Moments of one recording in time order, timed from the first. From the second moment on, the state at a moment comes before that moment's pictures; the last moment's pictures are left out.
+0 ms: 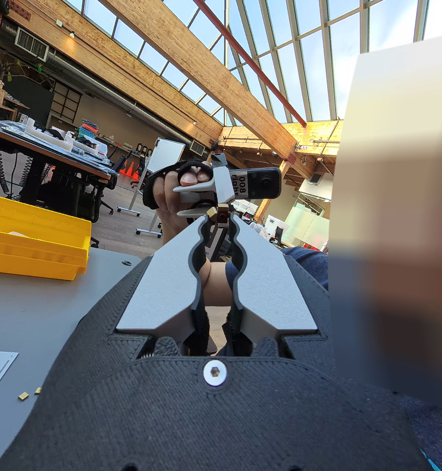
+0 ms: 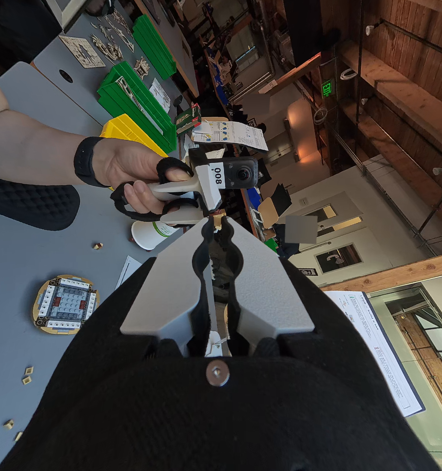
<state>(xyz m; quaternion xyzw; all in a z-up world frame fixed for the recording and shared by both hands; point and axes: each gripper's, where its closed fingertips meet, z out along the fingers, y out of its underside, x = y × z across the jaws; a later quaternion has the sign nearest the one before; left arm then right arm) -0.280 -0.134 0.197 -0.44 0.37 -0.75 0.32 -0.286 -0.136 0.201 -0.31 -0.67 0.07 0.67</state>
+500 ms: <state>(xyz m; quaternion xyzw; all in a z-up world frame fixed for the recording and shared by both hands) -0.280 -0.123 0.194 -0.45 0.35 -0.75 0.33 -0.285 -0.125 0.197 -0.33 -0.65 0.04 0.68</state>
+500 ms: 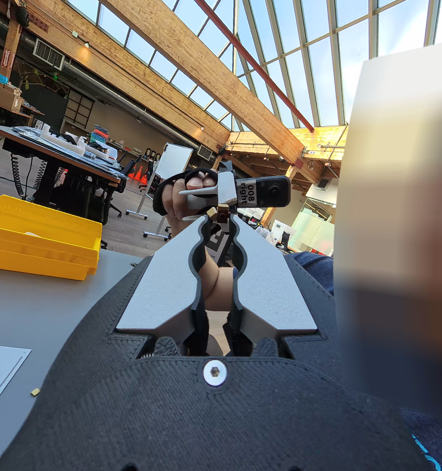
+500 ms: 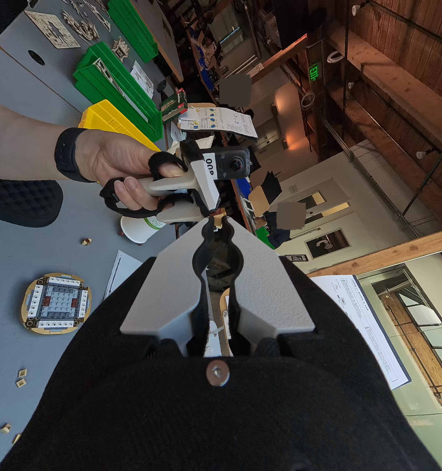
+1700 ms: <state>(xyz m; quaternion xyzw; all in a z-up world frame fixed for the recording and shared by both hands) -0.270 -0.117 0.192 -0.43 0.32 -0.79 0.31 -0.282 -0.115 0.196 -0.33 -0.56 -0.04 0.76</state>
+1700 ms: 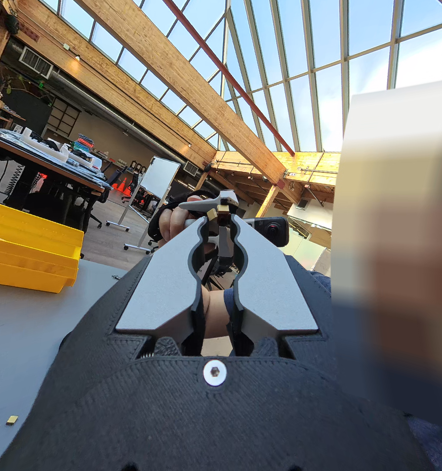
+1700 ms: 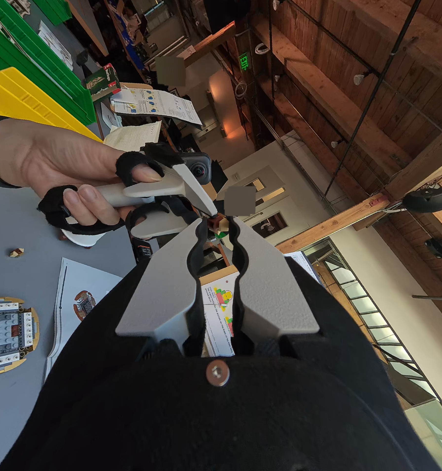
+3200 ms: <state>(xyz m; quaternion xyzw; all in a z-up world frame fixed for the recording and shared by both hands) -0.270 -0.104 0.194 -0.41 0.25 -0.82 0.32 -0.280 -0.100 0.198 -0.35 -0.54 -0.10 0.76</state>
